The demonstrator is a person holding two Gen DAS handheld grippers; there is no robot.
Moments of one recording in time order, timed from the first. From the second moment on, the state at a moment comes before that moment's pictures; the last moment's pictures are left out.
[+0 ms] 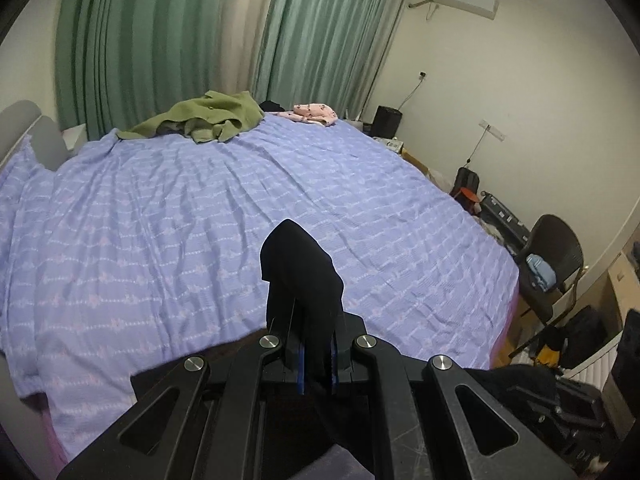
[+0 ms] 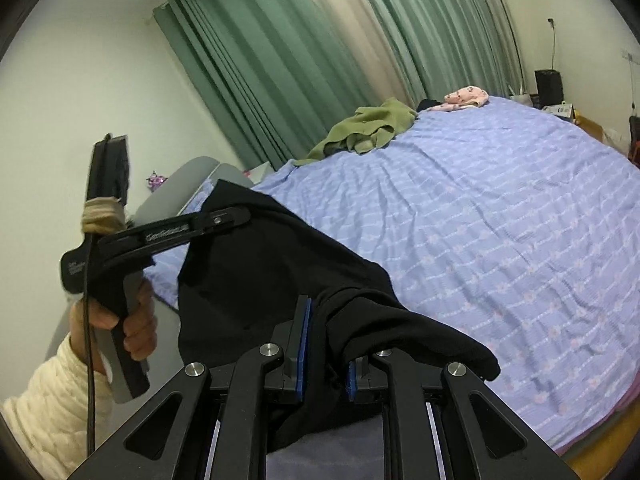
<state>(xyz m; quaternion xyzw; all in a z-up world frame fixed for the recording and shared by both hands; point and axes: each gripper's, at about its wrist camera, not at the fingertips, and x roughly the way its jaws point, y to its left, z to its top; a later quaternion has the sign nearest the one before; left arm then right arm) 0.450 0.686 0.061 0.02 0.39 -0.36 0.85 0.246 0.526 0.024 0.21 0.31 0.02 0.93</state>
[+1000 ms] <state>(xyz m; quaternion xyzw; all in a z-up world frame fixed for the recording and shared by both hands) 0.552 0.798 -0.128 0.08 0.54 -0.20 0.81 0.326 0.667 -0.190 0.36 0.61 0.03 0.71</state>
